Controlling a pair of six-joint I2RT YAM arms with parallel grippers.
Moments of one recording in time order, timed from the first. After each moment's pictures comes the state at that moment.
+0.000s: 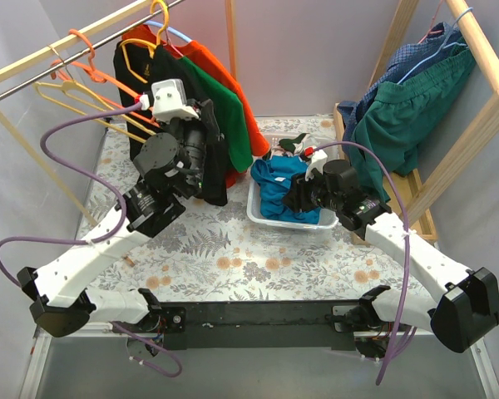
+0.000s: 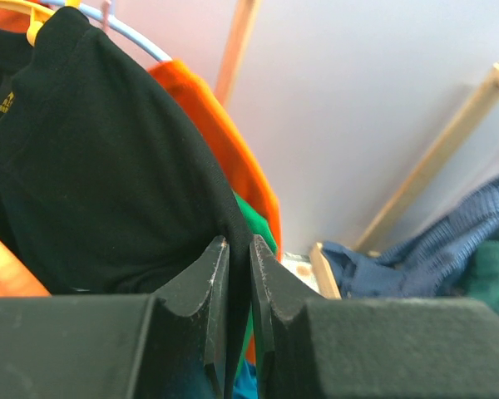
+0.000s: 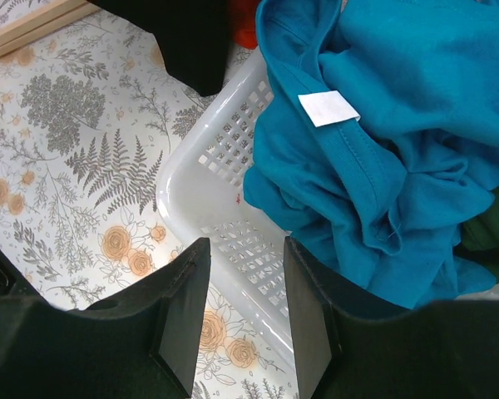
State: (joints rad) left arm -0.92 1.23 1.52 0.04 -0.85 -0.11; right arm 0.58 1.15 0.87 -0.22 -0.23 0.23
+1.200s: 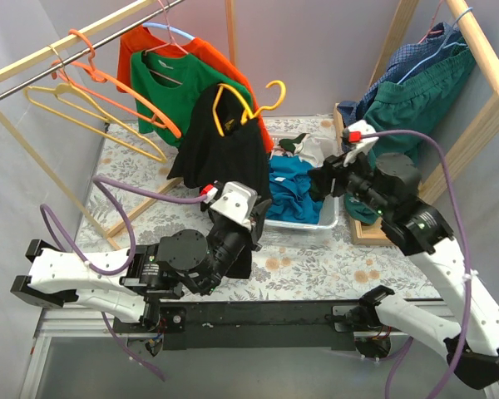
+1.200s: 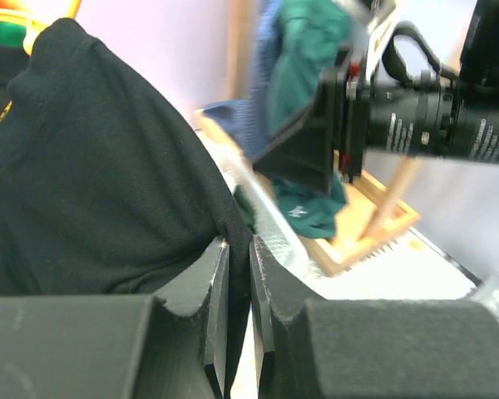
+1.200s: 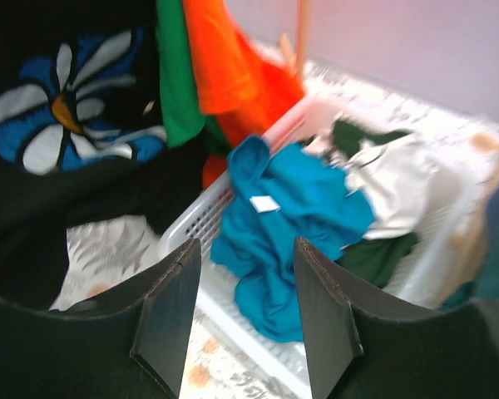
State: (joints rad) left arm -1.65 1.11 1.30 -0.03 -1.09 0.03; right arm 0.58 0.91 1.15 -0.46 -0.09 0.07
